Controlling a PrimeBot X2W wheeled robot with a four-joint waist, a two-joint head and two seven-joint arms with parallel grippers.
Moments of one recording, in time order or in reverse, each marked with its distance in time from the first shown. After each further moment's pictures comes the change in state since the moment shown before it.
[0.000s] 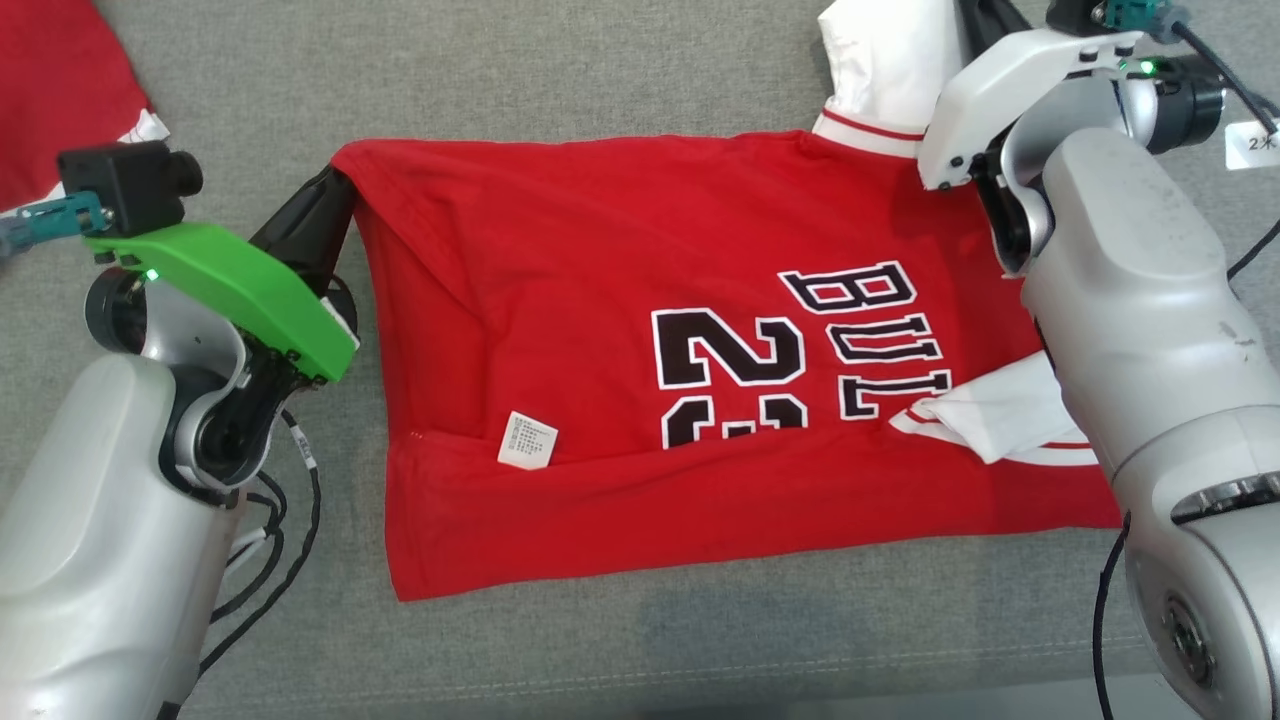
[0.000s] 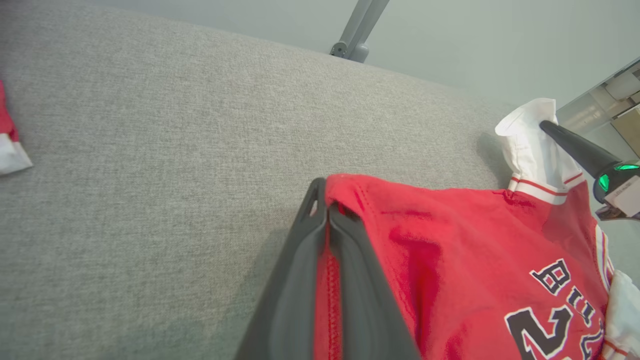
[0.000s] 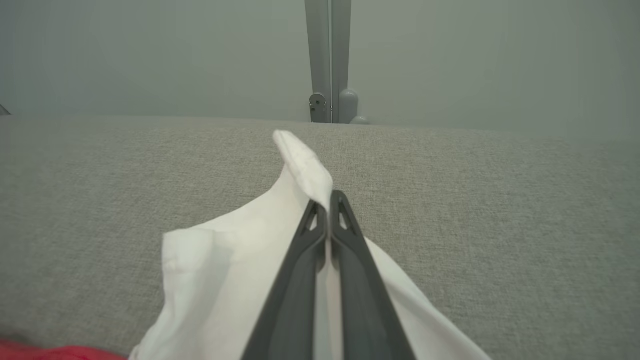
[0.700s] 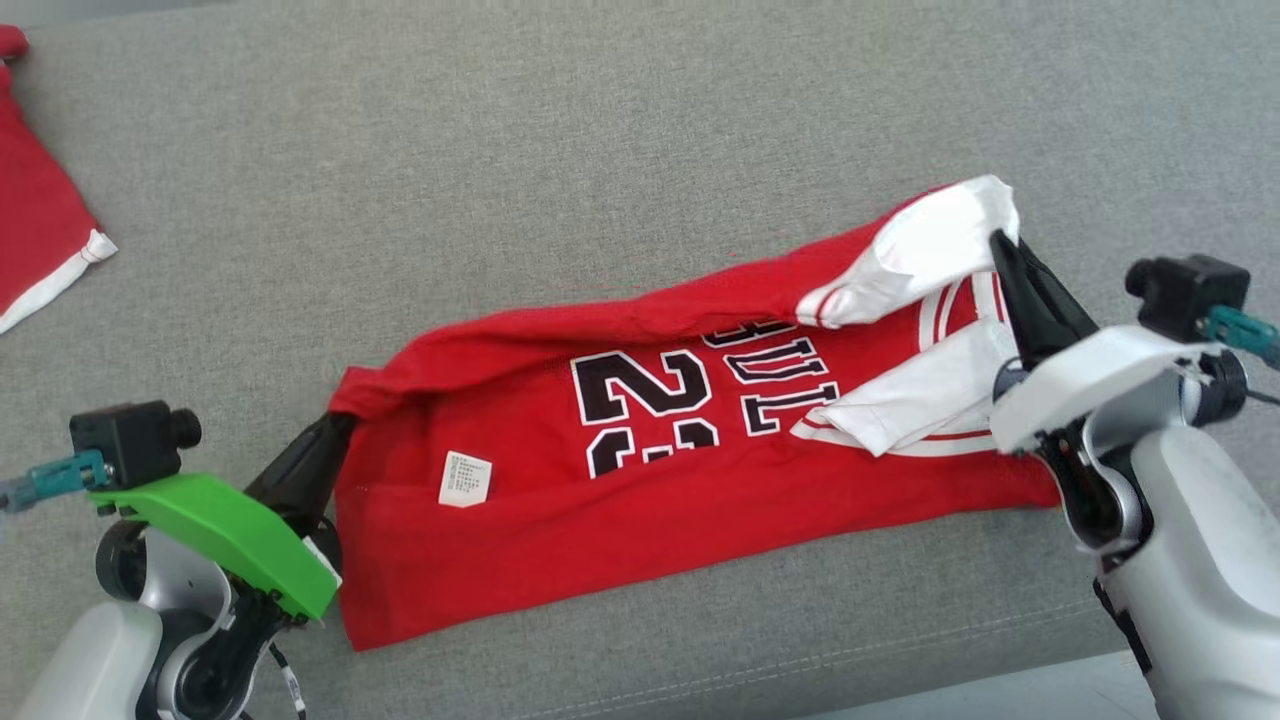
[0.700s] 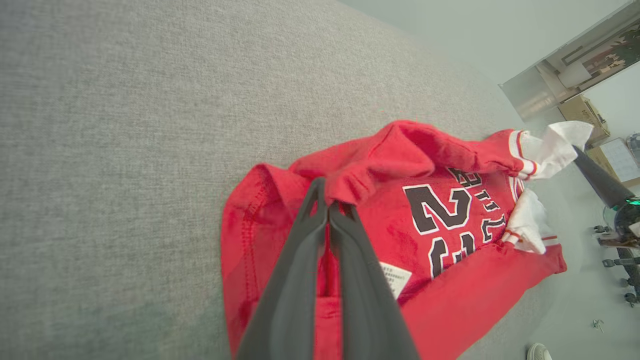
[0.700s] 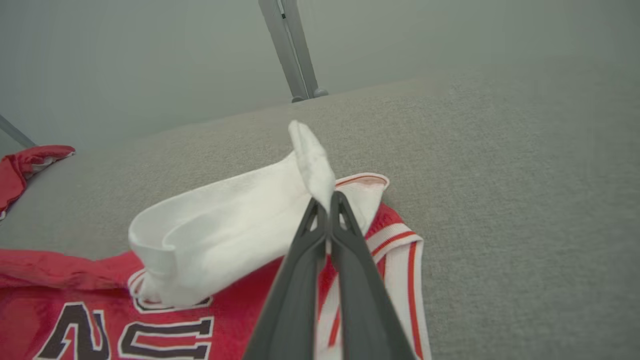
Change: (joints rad) left arm 0.457 0.119 0.055 -0.299 -0.128 0.061 0.010; right arm 0.727 -0.187 0.138 -0.821 0.460 0.000 0.127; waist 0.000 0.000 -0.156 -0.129
